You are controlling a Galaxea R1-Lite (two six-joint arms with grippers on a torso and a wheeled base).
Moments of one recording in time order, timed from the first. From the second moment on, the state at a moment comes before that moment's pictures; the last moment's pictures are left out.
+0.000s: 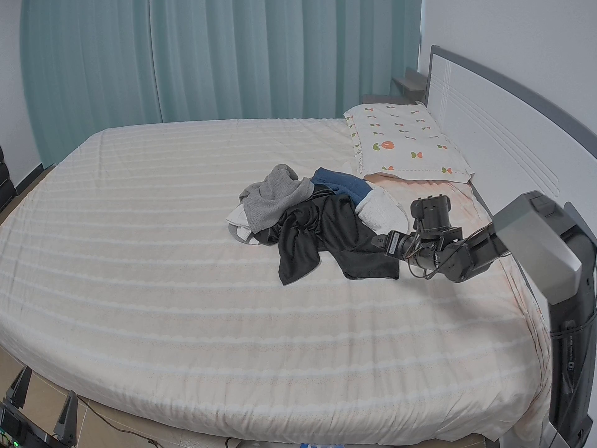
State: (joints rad) left arm 0.00 0.02 -0.02 0.00 0.00 0.01; right arm 0.31 2.41 -1.43 -0.46 -0.12 0.48
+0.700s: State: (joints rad) left arm 0.00 0.02 -0.02 0.00 0.00 0.00; right arm 0.30 2.73 -1.81 -0.33 -0.17 0.55
